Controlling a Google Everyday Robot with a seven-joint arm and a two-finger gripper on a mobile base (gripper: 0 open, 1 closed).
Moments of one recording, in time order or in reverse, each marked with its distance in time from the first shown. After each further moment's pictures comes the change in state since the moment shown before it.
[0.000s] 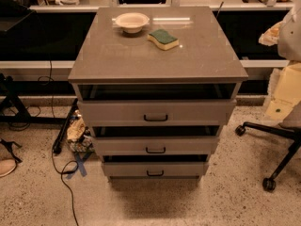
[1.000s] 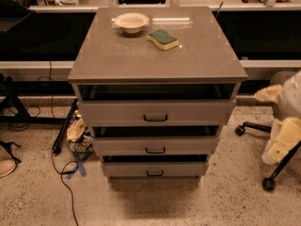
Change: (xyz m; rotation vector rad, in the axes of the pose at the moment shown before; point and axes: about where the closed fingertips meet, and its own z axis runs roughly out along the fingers) arm 0.069 0.024 0.115 -0.215 -0.206 0.080
